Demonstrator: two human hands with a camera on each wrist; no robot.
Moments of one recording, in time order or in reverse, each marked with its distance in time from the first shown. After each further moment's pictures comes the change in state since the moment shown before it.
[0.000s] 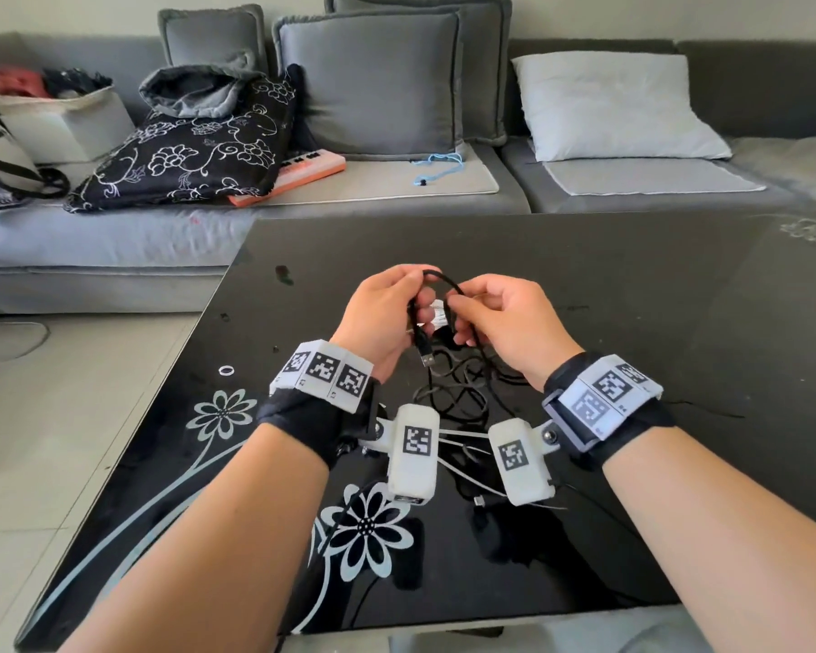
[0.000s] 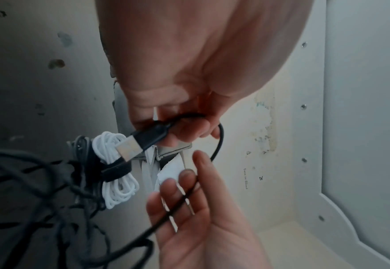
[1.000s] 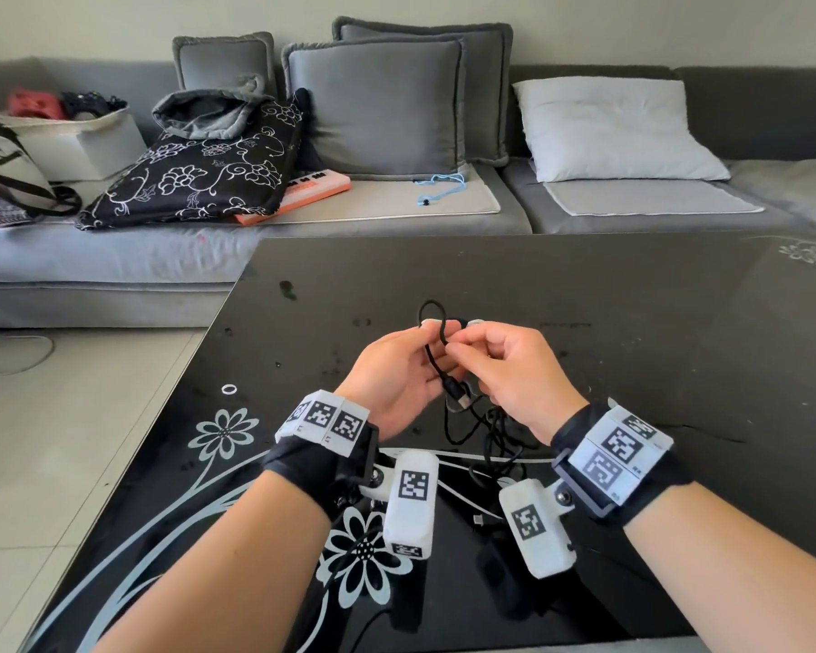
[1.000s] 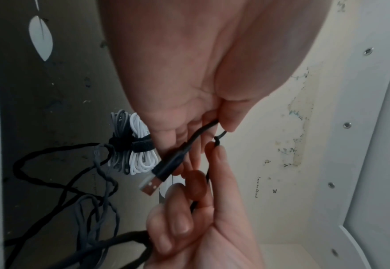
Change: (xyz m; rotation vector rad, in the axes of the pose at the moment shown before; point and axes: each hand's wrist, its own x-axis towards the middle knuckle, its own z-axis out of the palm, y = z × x) left_hand -0.015 -0.019 -0.001 -0.321 -0.138 -0.249; right_hand -0.026 0.002 -0.001 -0.043 -0.004 -0.041
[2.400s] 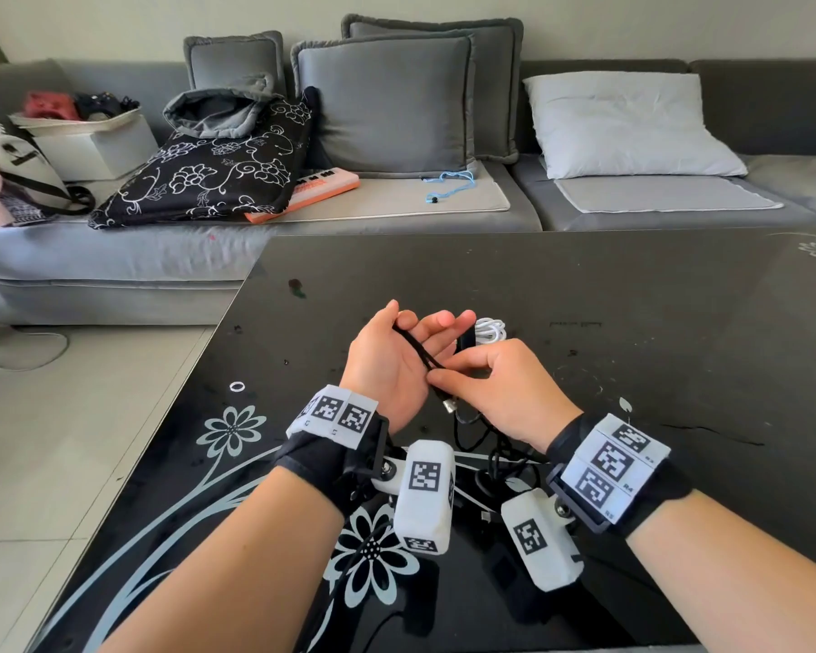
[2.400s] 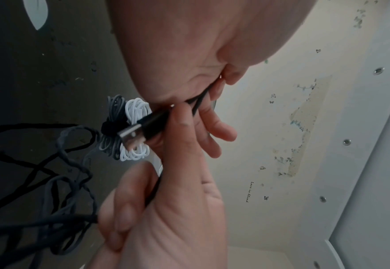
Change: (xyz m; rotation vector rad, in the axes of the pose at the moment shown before) left_hand 0.004 0.007 -0.001 -0.277 0.098 0.097; right_hand -0.008 -0.006 0.007 -0.176 -0.188 0.002
